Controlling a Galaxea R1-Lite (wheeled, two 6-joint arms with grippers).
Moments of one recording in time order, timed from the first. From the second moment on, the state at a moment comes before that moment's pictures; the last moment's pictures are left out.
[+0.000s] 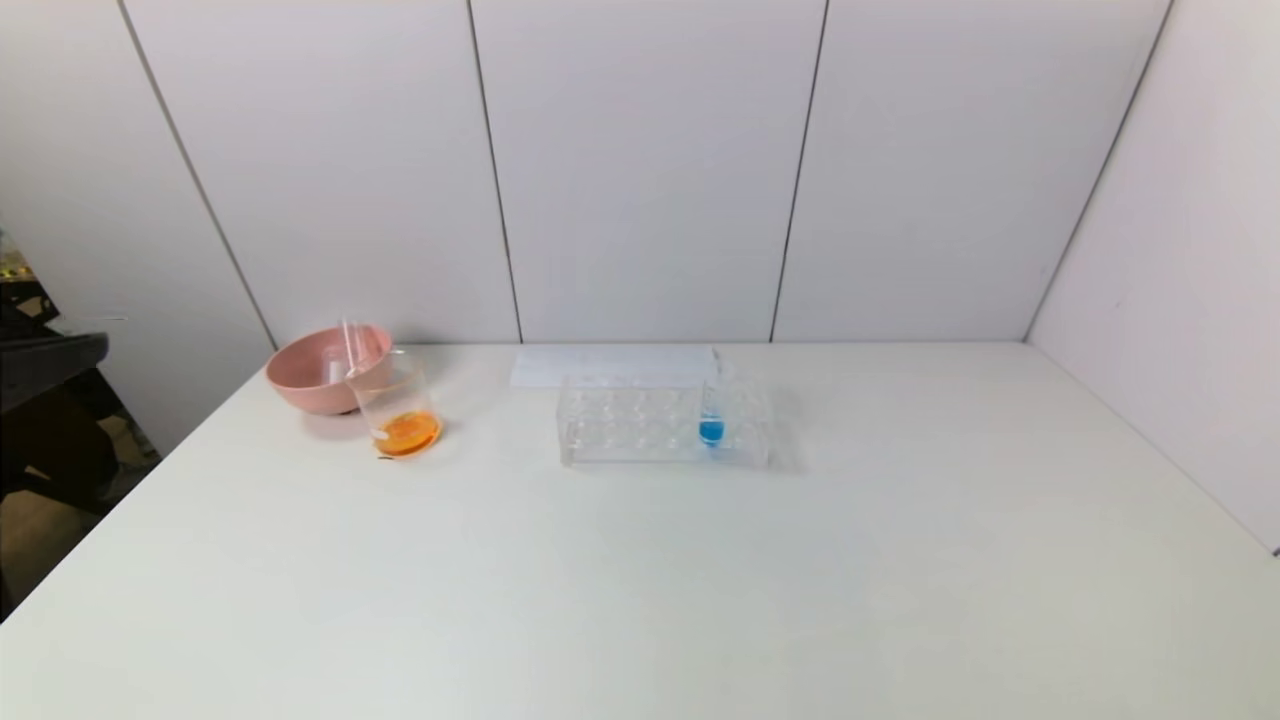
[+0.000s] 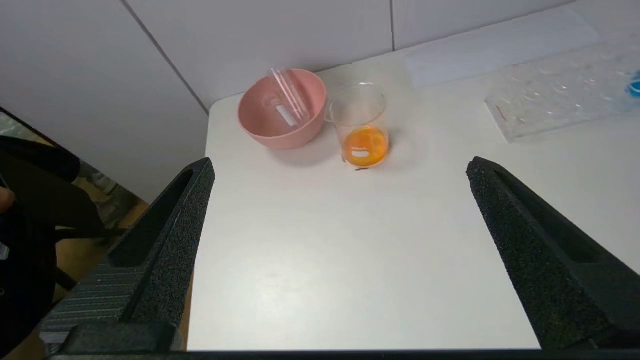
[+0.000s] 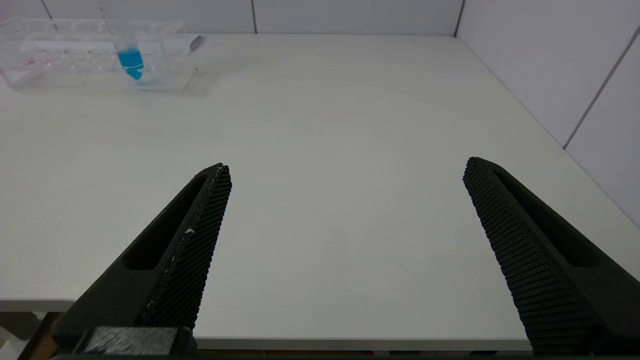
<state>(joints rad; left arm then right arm) 0.14 0.97 -1.04 0.28 -0.21 0.27 0.00 0.00 0.00 0.00 0.00 0.00</state>
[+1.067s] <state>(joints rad) 0.01 0.27 -0.77 0.39 -0.21 0.30 0.00 0.00 0.00 0.00 0.00 0.00</state>
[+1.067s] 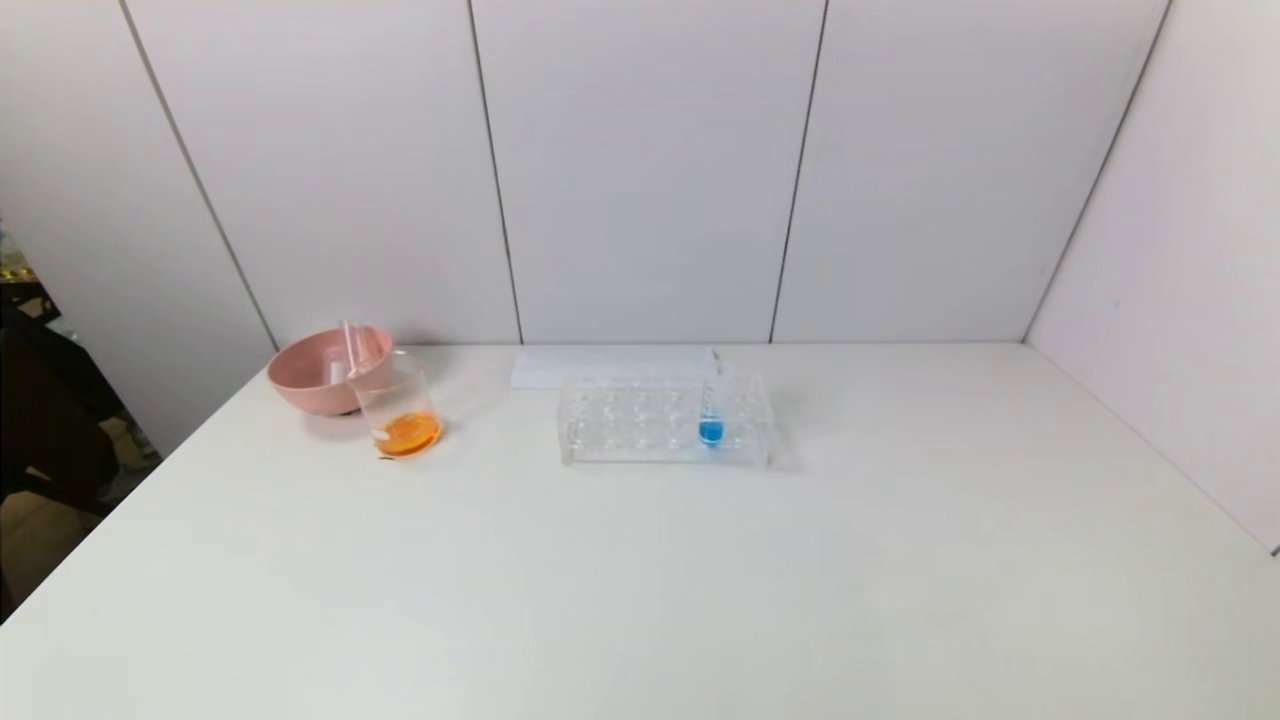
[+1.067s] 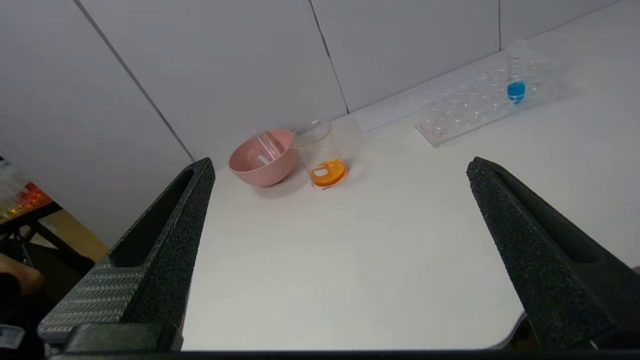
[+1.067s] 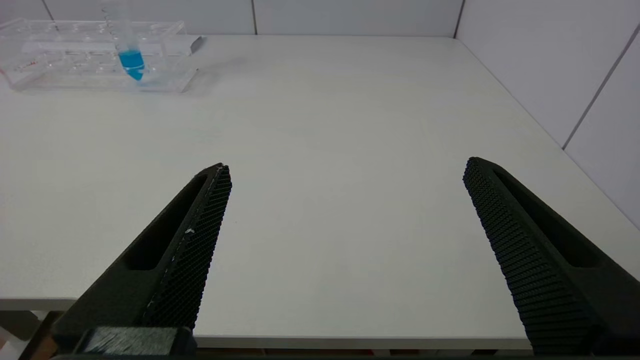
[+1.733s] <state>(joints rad) 0.00 0.04 -0.45 0.05 -0.17 0.32 0.00 0.00 0.00 0.00 0.00 0.00</state>
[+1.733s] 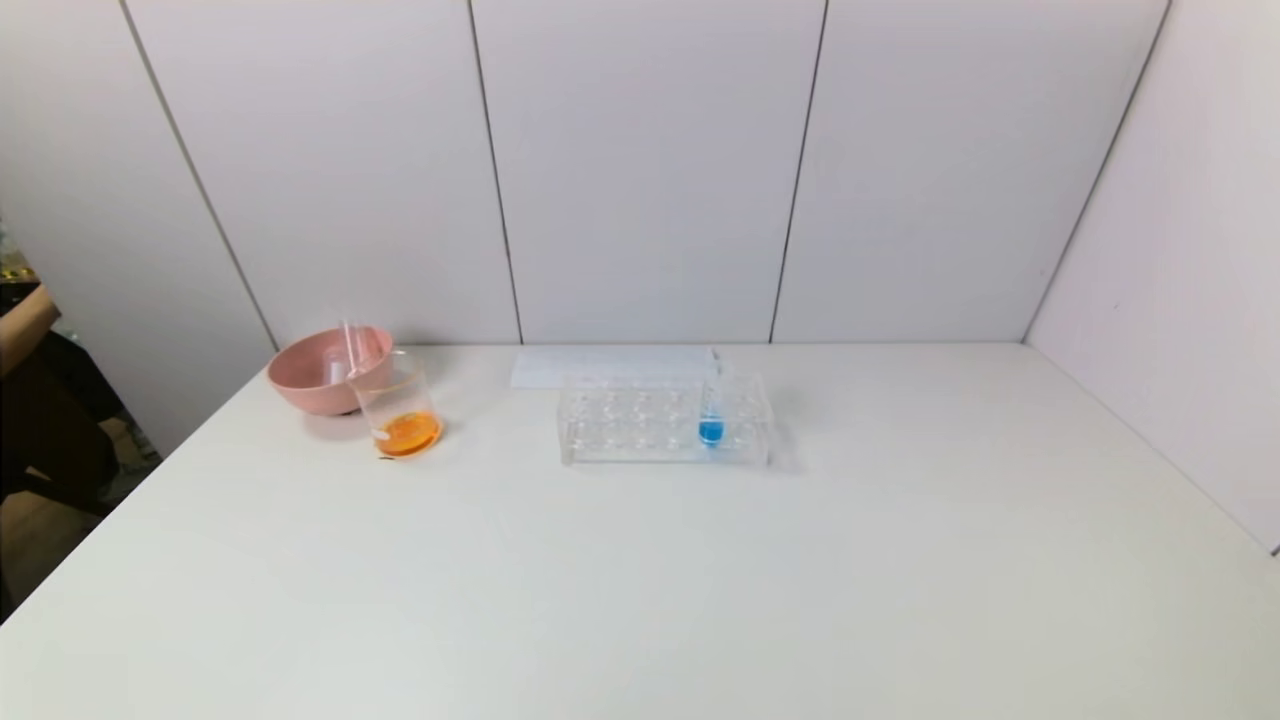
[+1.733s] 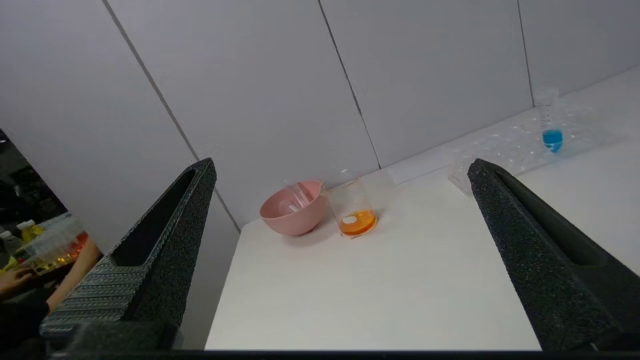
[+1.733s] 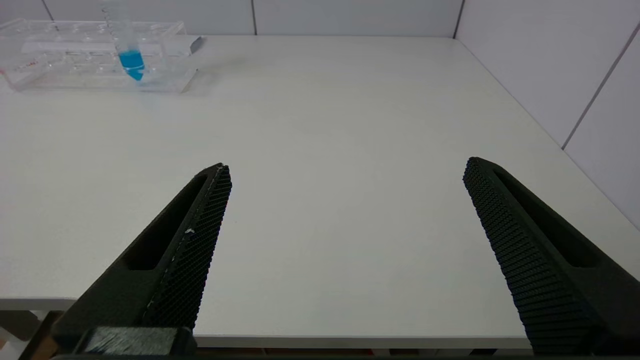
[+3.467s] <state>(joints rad) 0.00 0.00 0.00 -0.01 -0.08 0.21 0.00 0.00 0.00 0.00 0.00 0.00</state>
